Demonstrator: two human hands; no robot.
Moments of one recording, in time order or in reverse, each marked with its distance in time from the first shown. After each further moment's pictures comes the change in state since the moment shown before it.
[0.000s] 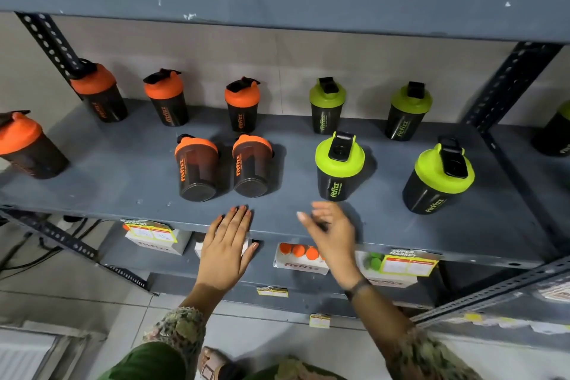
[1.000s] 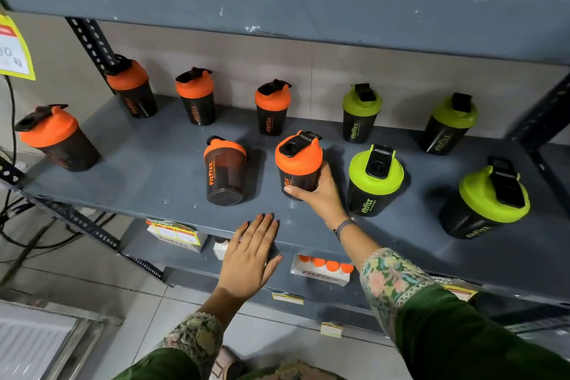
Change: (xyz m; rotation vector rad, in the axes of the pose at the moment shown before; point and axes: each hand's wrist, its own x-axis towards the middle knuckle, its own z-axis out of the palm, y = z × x) left_hand 0.002 -0.011 0.008 0.028 0.006 0.068; right_hand 0.098 -0.015 0.077 0.068 -0.326 -0.050
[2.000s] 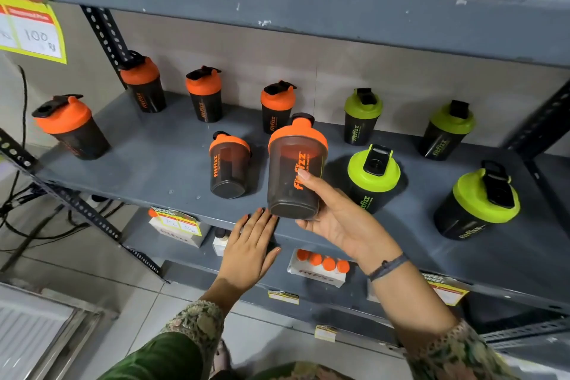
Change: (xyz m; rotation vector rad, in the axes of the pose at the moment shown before) left_hand -0.002 0.005 -0.001 0.043 -0.018 -0.036; right_hand -0.098 -0.106 -0.027 0.455 -0.379 0.405
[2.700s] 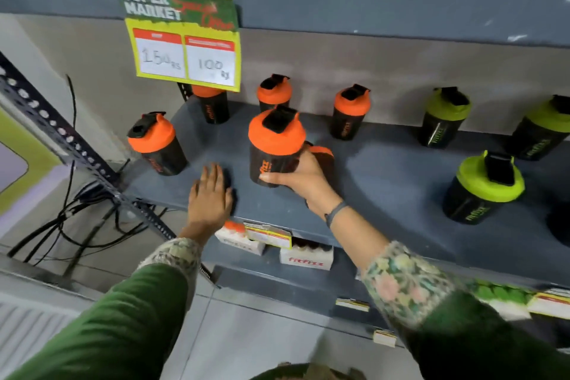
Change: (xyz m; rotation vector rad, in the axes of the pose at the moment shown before) left_hand 0.017 -0.269 -0.055 -0.028 -0.053 -0.421; right_hand 0.179 0.031 0.170 -0.378 0.207 -0.390
